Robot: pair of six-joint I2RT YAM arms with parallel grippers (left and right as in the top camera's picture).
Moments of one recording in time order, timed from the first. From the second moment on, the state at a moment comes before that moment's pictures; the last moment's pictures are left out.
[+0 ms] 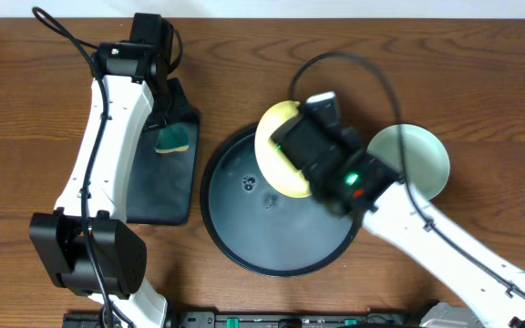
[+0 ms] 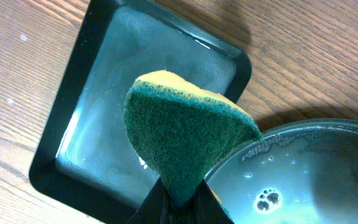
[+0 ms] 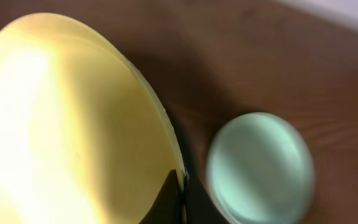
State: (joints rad) left arm -0.09 1.81 1.75 -1.29 -0.14 -0.48; right arm 0.75 1.50 1.35 -0.88 0.54 0.40
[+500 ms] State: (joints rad) left arm -0.09 1.81 1.75 -1.30 -0.14 -0.48; right arm 0.08 1.49 1.35 -0.95 -0.12 0.30
